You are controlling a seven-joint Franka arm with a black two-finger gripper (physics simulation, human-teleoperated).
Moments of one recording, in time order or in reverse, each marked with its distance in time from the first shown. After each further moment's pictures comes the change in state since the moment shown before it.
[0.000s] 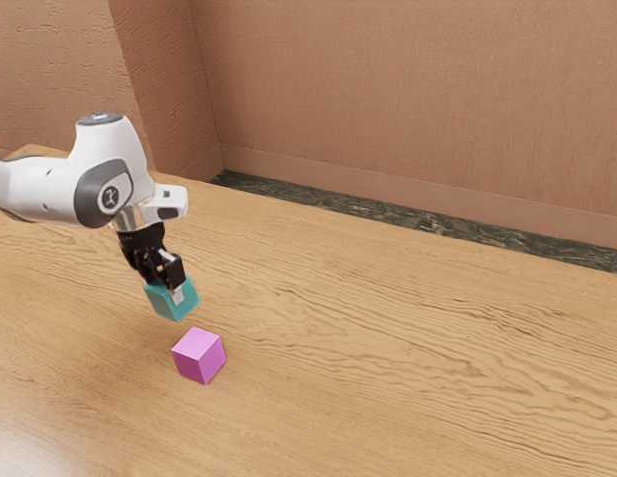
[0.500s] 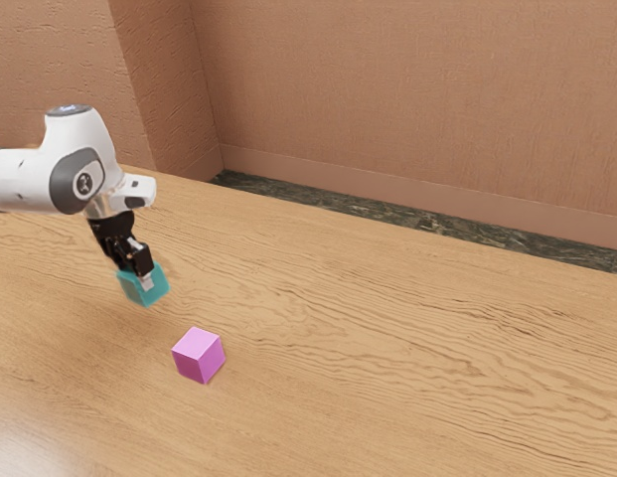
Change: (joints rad) arm 0.049 0.060 0.054 0.071 0.032 -0.016 0.136
